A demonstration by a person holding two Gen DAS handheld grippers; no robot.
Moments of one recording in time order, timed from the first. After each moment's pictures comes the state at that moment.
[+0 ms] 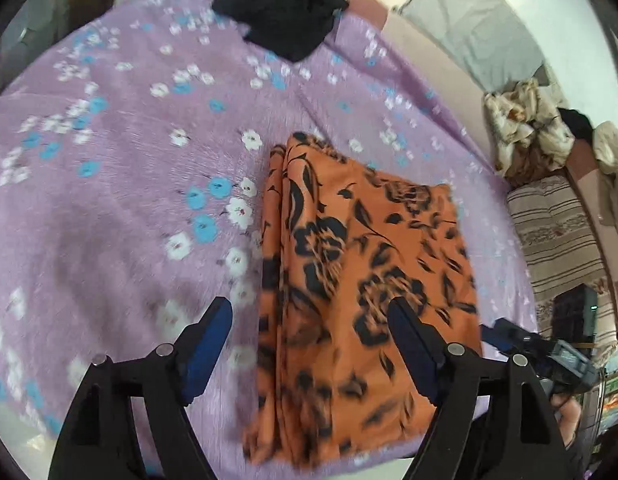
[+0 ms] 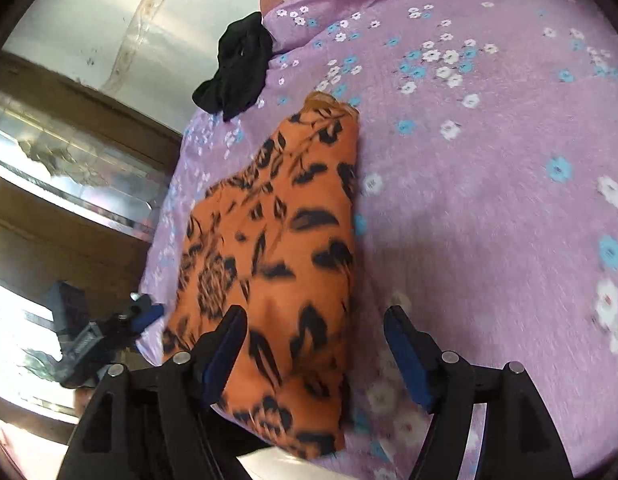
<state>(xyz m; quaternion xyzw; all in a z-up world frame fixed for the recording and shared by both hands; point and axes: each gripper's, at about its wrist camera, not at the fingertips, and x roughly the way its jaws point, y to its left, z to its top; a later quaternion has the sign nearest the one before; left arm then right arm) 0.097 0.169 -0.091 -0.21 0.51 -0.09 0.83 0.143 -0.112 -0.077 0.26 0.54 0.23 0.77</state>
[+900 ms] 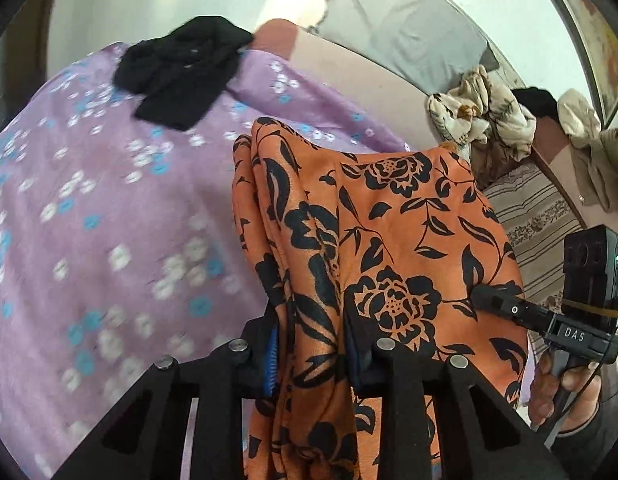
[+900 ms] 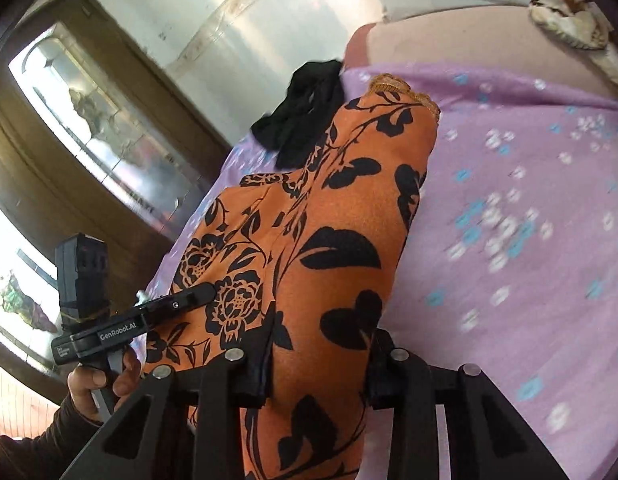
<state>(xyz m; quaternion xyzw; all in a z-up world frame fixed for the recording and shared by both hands) 0.144 0.084 -0.045 -0.16 0.45 -0.15 0.87 0.218 -0.143 0.006 0.15 0.45 0.29 0.83</state>
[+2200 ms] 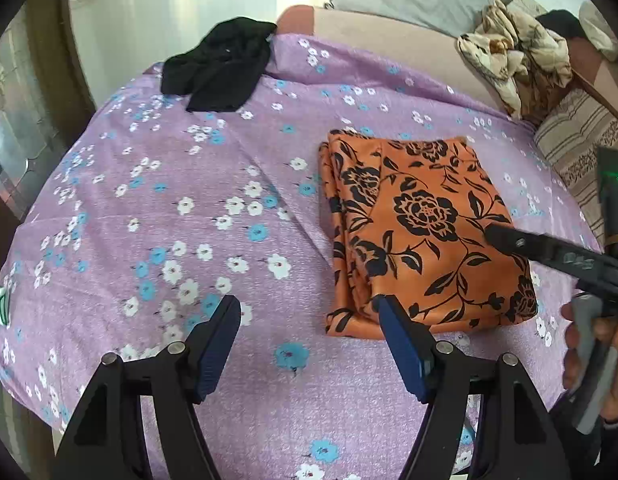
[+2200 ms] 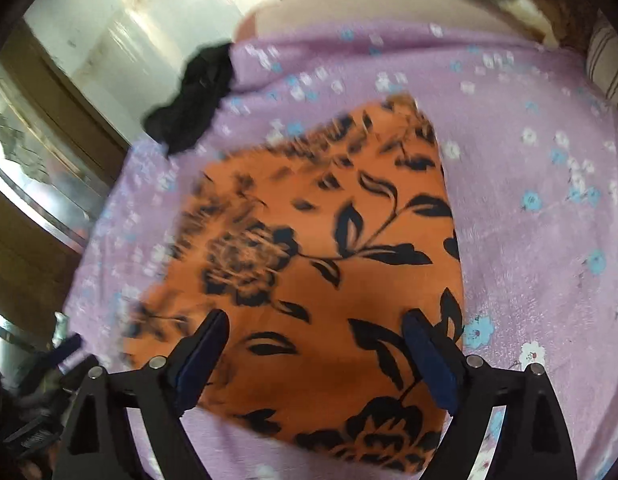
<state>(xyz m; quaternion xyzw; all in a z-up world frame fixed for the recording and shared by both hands) 0.068 0.057 -0.059 -0.02 0.47 -0.02 0.88 0.175 -0.159 -0.032 0.14 0.48 0.16 0.85</state>
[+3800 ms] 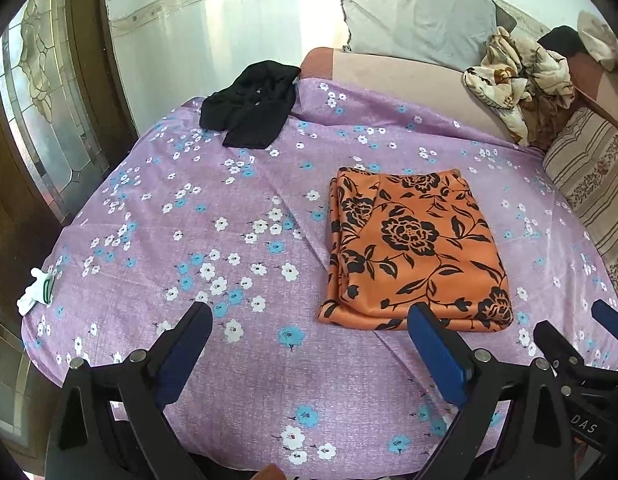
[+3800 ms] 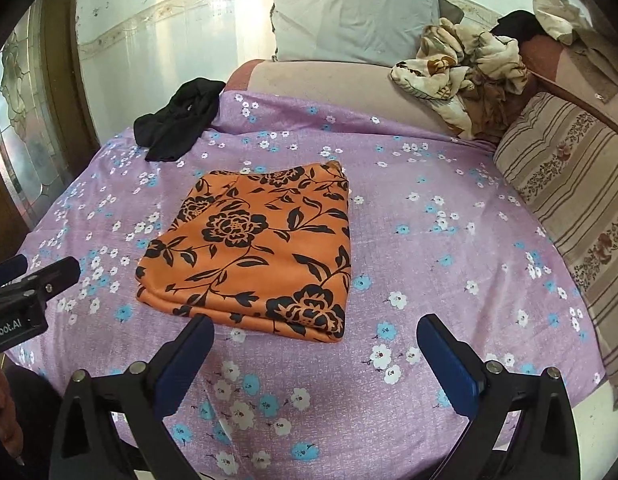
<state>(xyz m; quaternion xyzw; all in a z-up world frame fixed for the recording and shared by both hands) 0.011 0.027 -0.011 0.00 0.41 0.04 0.91 0.044 -0.148 0.024 -0.02 0.40 0.01 0.91</state>
